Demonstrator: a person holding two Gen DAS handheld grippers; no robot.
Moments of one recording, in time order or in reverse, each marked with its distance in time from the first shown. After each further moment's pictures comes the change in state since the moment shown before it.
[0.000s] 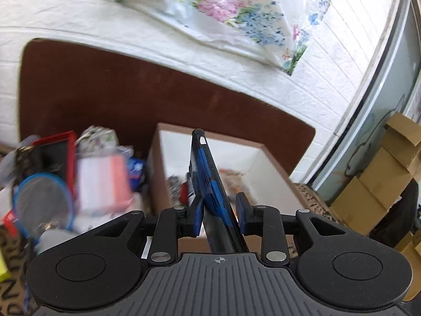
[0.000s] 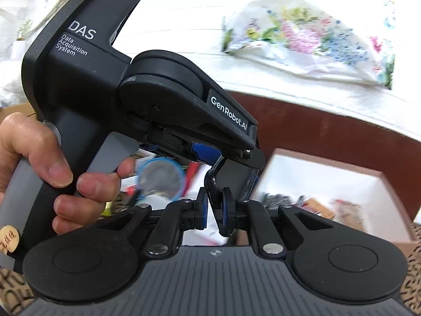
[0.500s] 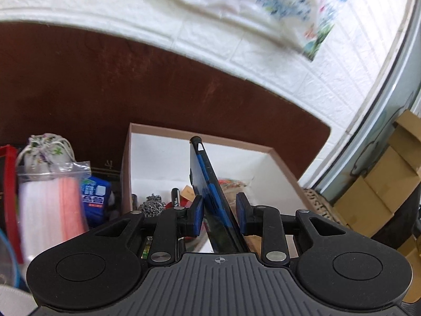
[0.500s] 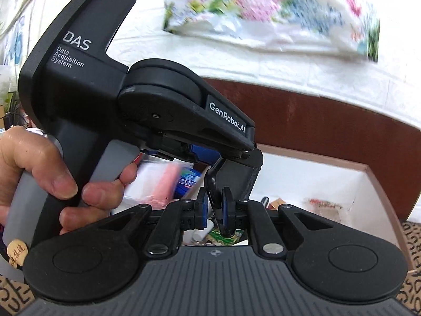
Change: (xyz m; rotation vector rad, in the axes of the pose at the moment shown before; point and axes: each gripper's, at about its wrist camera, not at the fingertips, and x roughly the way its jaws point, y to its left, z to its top) left arm 0.127 0.009 0.032 -0.010 0.073 -0.015; right arm 0.077 -0.089 0.009 0.061 0.066 -0.059
